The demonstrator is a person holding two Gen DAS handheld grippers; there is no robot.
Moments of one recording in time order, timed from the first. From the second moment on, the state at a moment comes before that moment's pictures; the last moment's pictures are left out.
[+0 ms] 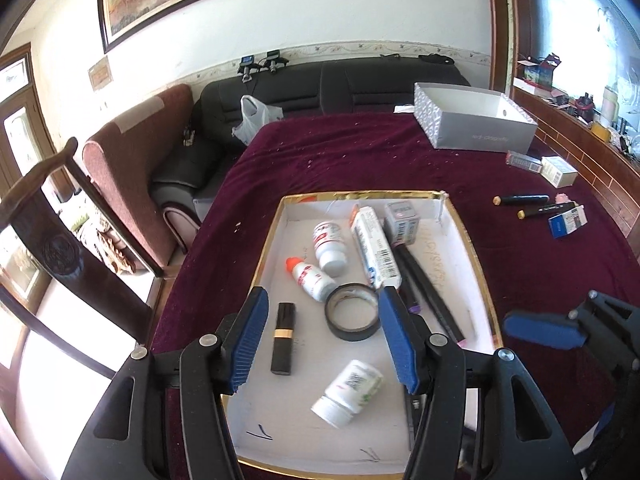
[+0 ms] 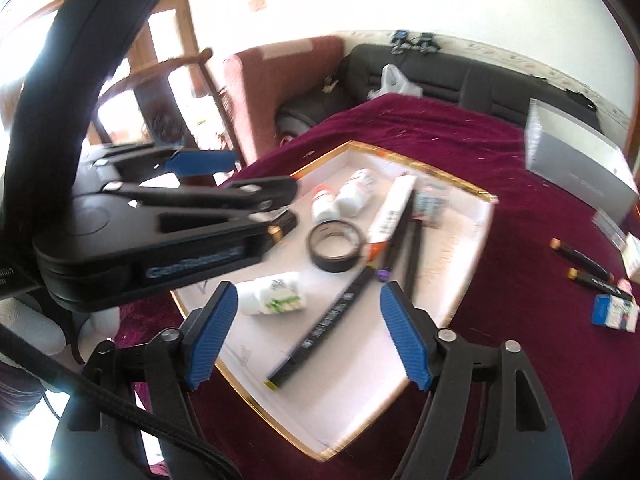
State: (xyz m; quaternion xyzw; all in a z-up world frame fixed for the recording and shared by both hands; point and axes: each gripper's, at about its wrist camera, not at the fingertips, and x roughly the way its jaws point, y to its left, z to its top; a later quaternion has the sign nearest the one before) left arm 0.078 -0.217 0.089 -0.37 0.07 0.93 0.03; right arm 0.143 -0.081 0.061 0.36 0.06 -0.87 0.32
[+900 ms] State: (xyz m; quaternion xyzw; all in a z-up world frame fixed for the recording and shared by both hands) left arm 0.049 -0.027 0.044 -0.48 0.02 0.85 0.23; right arm 0.035 0.268 0.045 0.40 -0.26 -0.88 0.06
